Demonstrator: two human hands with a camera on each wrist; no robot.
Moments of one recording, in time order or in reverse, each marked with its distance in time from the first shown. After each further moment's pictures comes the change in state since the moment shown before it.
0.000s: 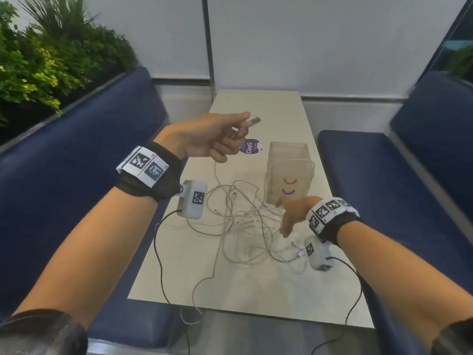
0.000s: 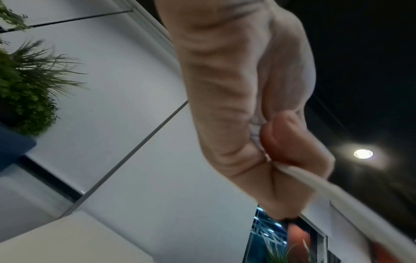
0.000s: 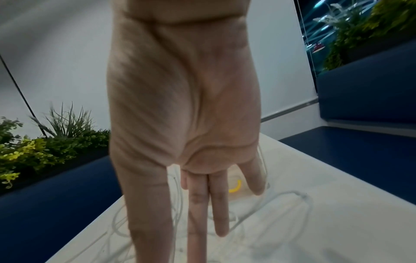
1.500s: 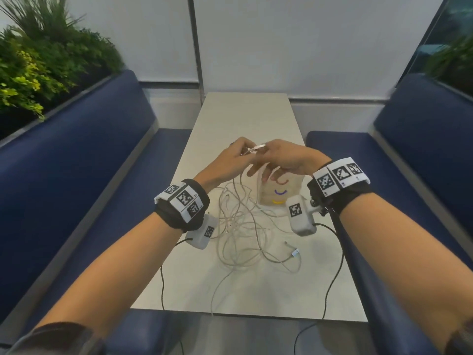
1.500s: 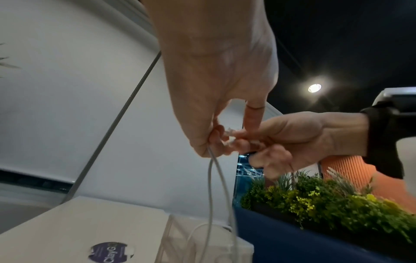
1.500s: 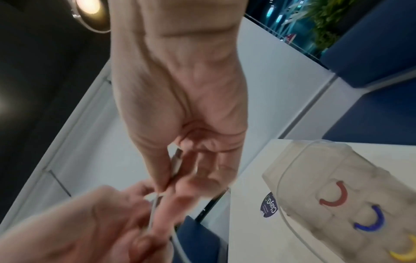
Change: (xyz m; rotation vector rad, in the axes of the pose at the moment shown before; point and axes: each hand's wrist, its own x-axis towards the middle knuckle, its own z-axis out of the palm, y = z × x) left_hand 0.055 -0.064 0.045 0.250 0.433 0.184; right_hand -0.106 -0.067 -0.093 0.749 0.191 -0.452
